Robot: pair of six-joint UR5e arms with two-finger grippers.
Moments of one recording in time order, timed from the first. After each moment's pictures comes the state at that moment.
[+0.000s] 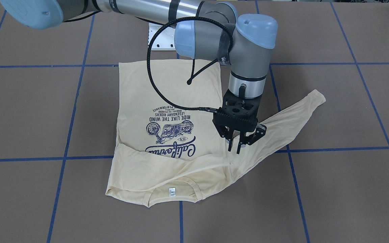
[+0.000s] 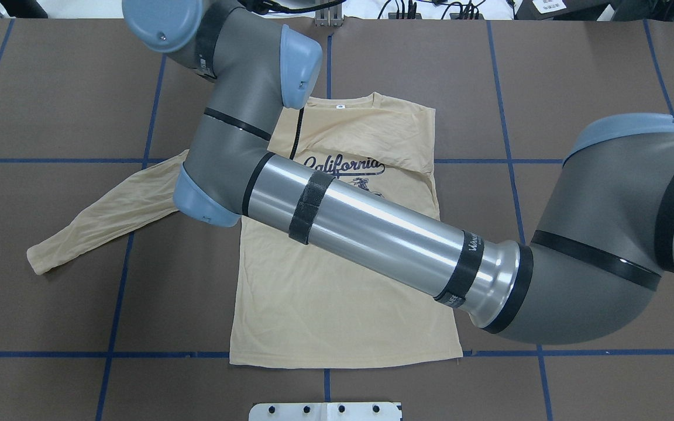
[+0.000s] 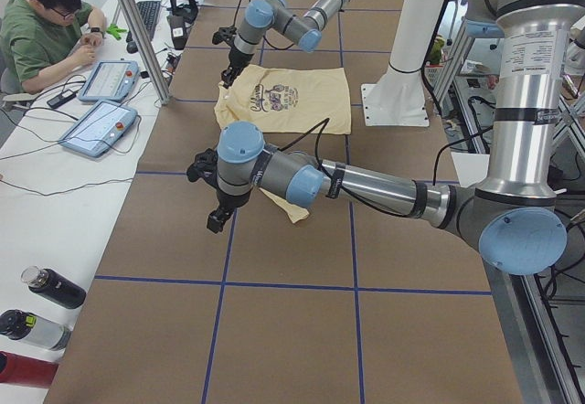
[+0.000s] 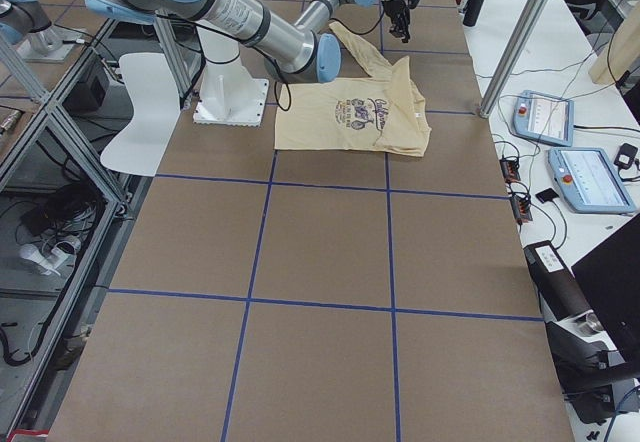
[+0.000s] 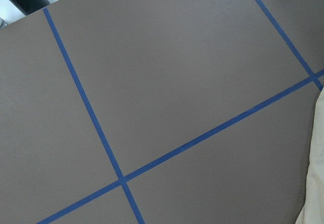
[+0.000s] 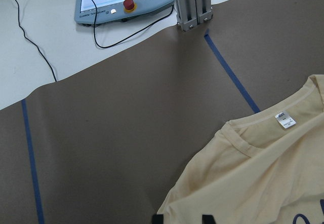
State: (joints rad) left arm -1.52 -1.59 -1.76 -1.79 -2.38 0.14; right arm 0.58 -0.18 0.92 -1.44 1.51 1.62
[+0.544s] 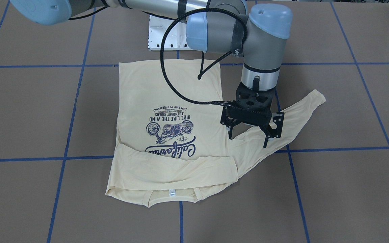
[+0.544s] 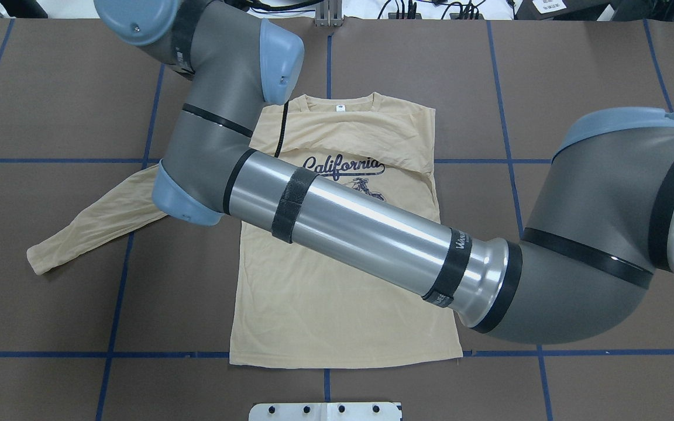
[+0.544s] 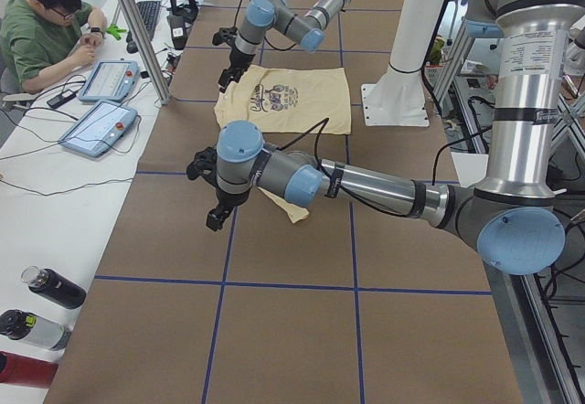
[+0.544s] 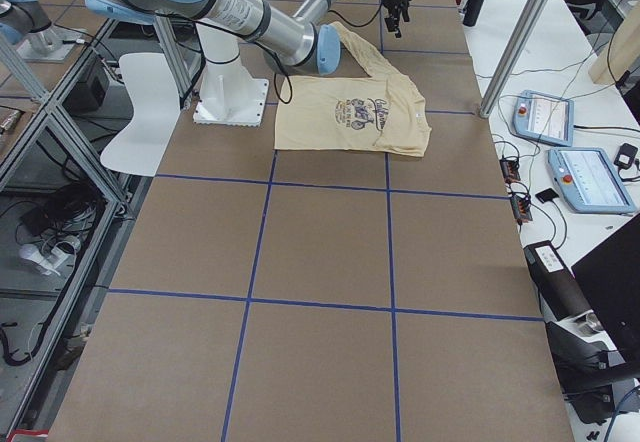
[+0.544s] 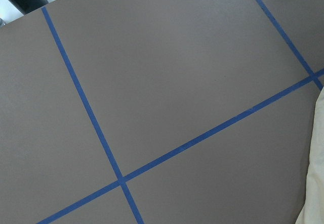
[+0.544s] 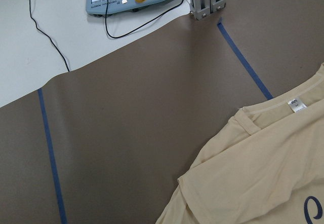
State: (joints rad) left arm -1.51 -1.60 -1.74 -1.84 -2.41 0.14; right arm 0.59 -0.16 0.91 -1.43 1.57 1.62
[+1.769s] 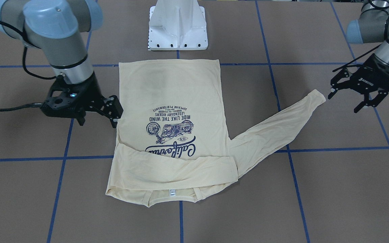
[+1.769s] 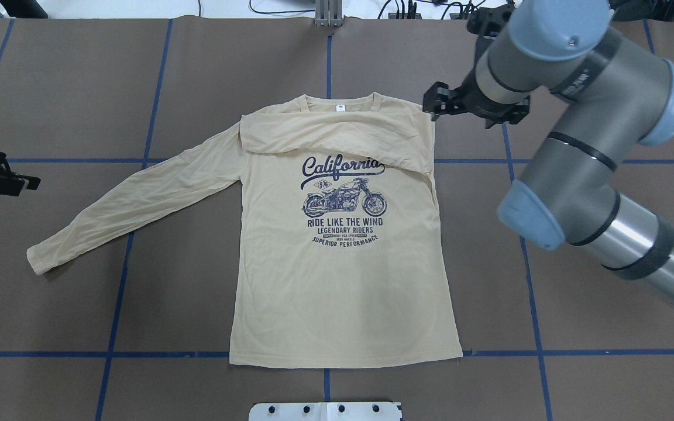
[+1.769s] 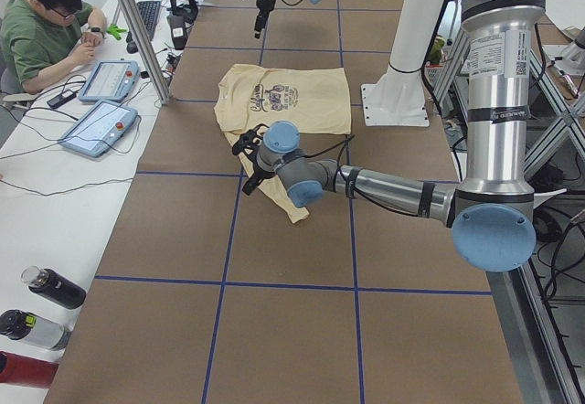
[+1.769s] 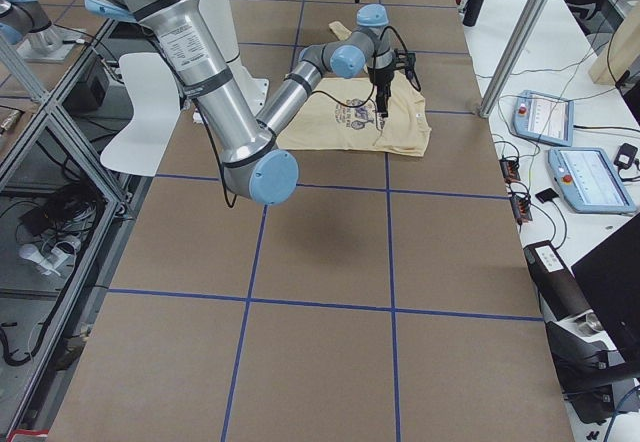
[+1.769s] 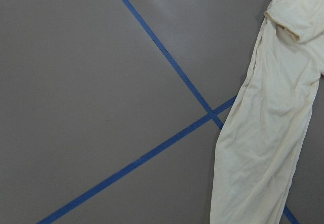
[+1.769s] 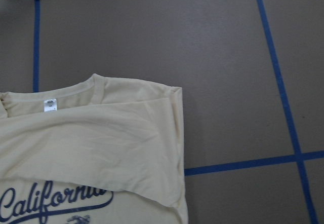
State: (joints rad) left arm -1.02 -1.48 -1.78 -2.41 -2.14 -0.42; right arm 0.84 -1.05 1.86 -1.62 1.91 1.09
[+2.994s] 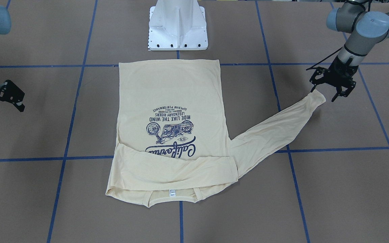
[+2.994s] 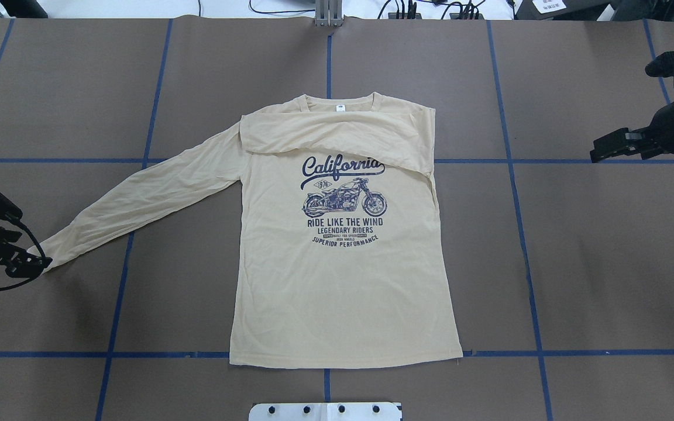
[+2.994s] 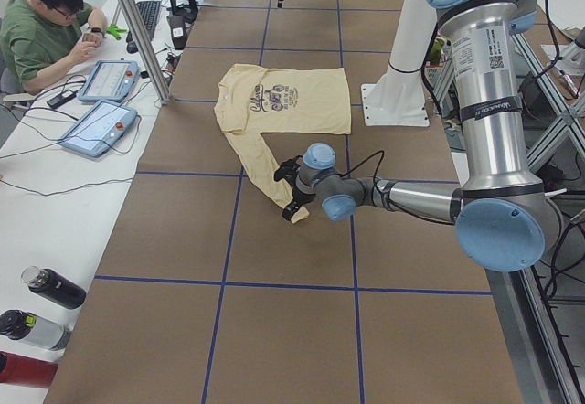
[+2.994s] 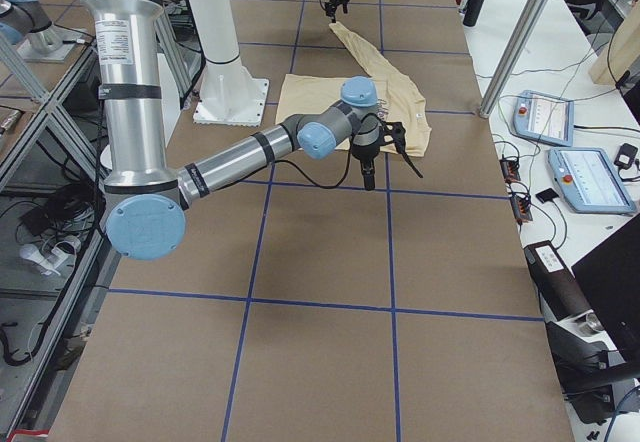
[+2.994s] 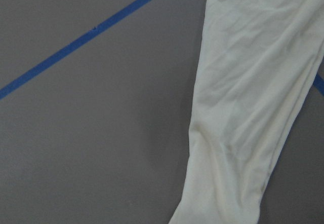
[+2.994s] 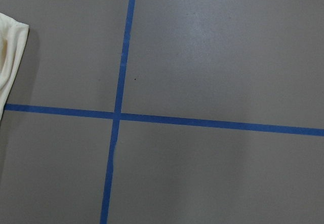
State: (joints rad) left arm -0.73 -1.34 -1.78 -2.41 -1.90 -0.43; right arm 1.07 -1.53 1.95 -1.35 2.14 0.70
